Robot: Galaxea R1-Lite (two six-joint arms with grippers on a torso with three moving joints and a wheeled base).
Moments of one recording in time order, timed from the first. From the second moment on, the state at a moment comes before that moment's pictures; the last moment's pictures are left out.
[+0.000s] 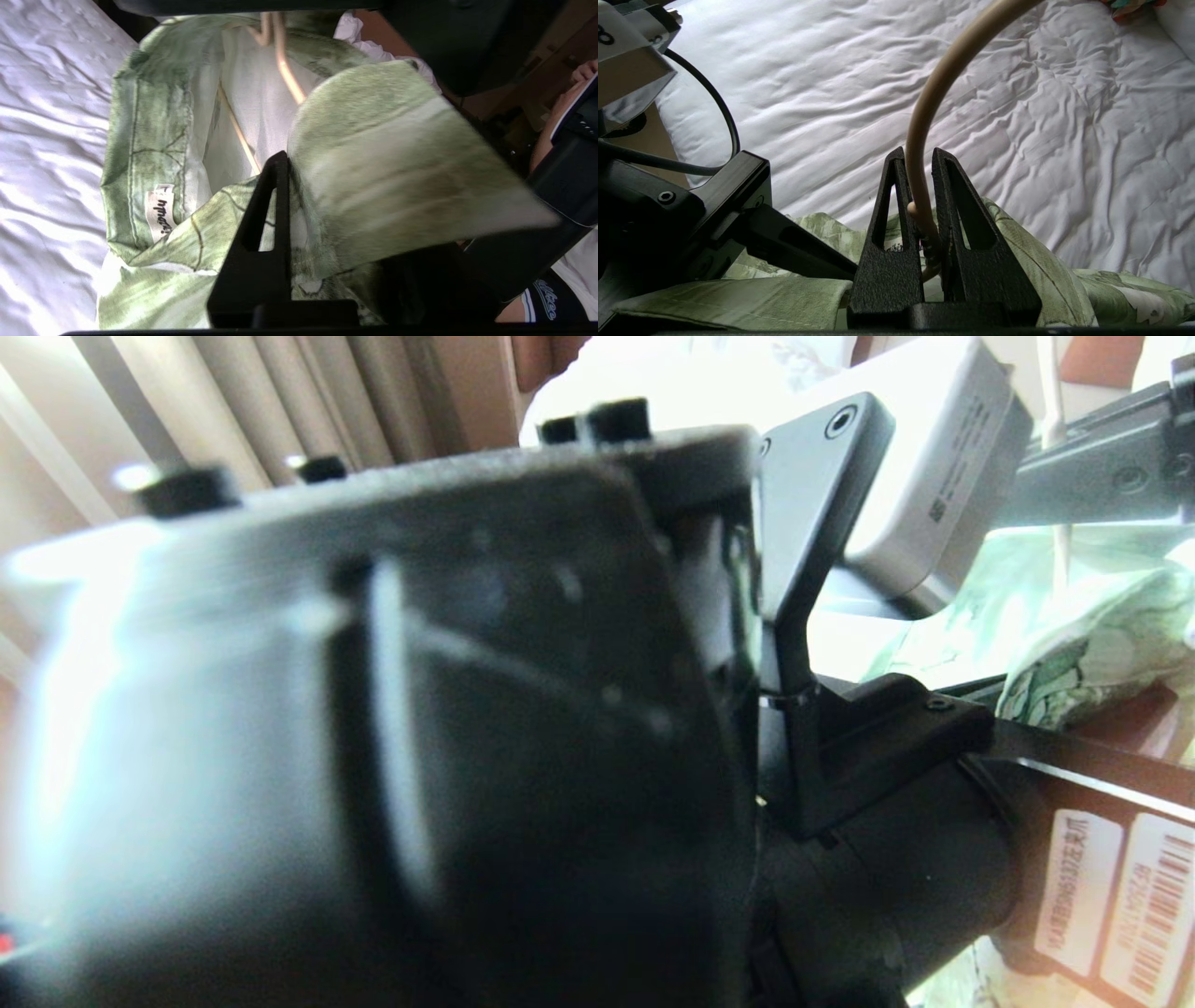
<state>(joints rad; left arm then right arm) -1.32 1.71 -1.13 -0.70 0.18 -0.19 0.87 1.48 -1.96 0.81 -0.12 -0.24</state>
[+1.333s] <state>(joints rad) -1.27 1.46 -0.93 -0.69 0.19 -0.15 0.82 1.45 -1.94 0.81 -0.14 -0.24</state>
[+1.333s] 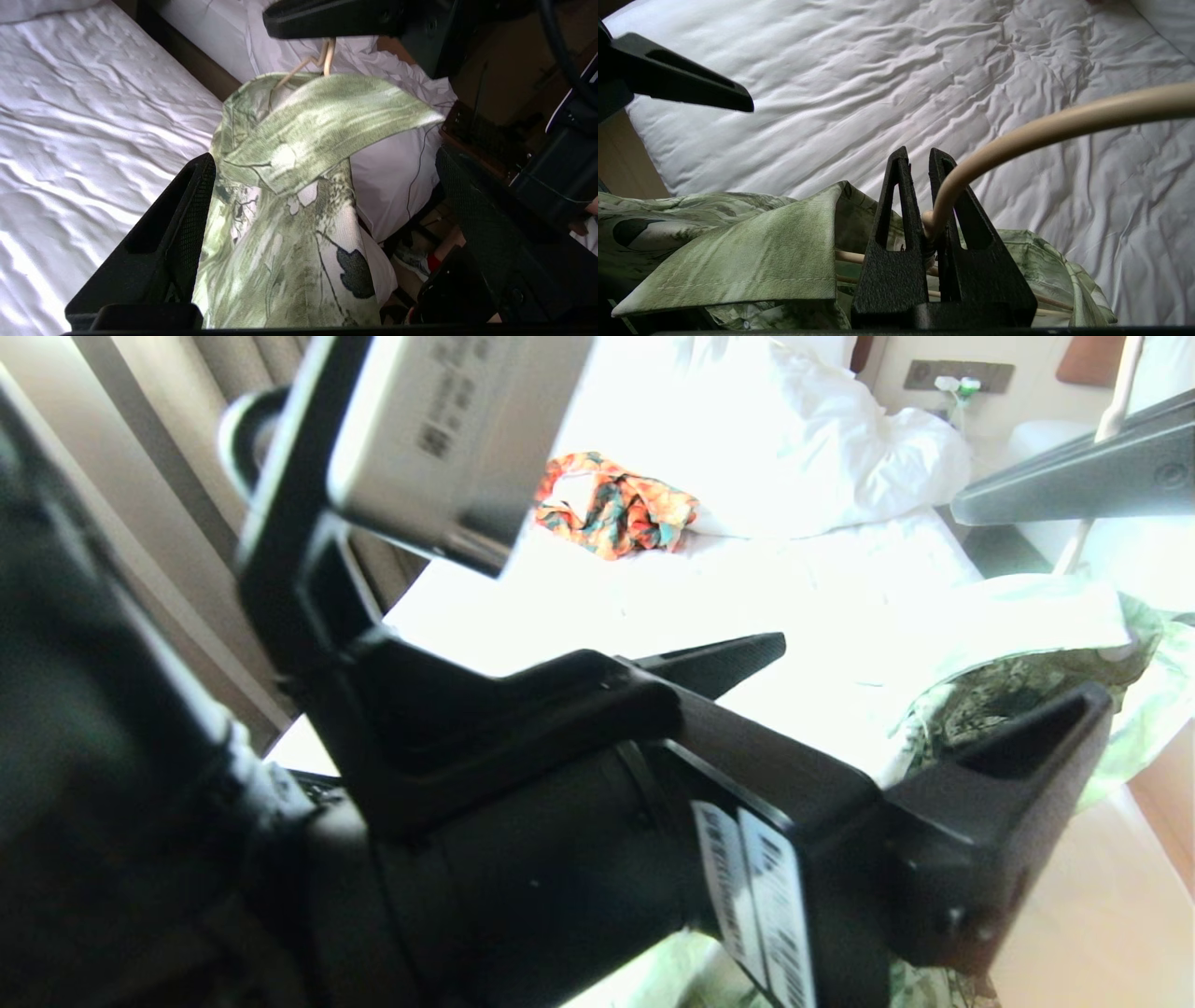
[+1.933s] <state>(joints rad) -1.08 1.28 -0.90 -0.54 0.20 -0.14 0.72 1.45 -1.94 0.72 -0.14 -0.23</state>
